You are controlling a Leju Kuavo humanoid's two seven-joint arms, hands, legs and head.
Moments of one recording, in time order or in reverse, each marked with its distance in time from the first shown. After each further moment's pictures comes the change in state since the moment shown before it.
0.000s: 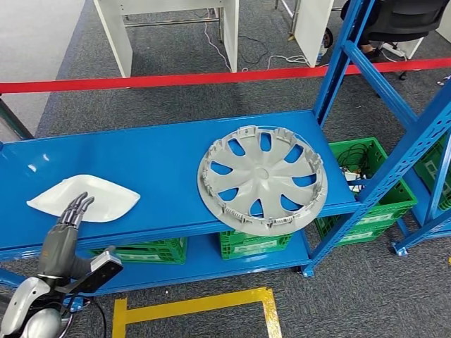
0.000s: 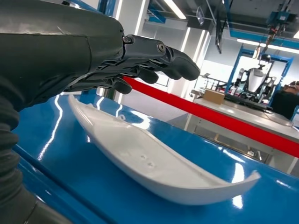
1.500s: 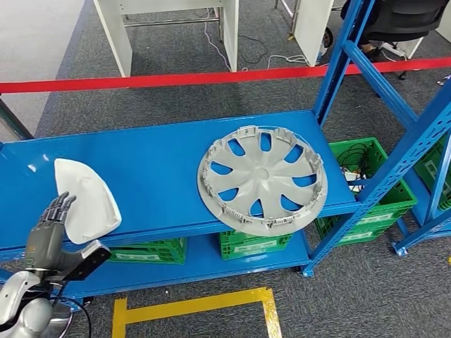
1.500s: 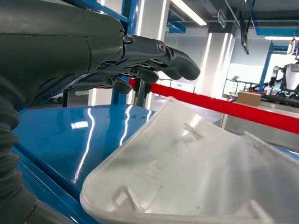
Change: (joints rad) left arm -0.085 0.016 0.076 0.199 -0.078 0.054 0.008; right arm -0.001 -0.009 0.000 -0.005 0.024 -0.001 0.000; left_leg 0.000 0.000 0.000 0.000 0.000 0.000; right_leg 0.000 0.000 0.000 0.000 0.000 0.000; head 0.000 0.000
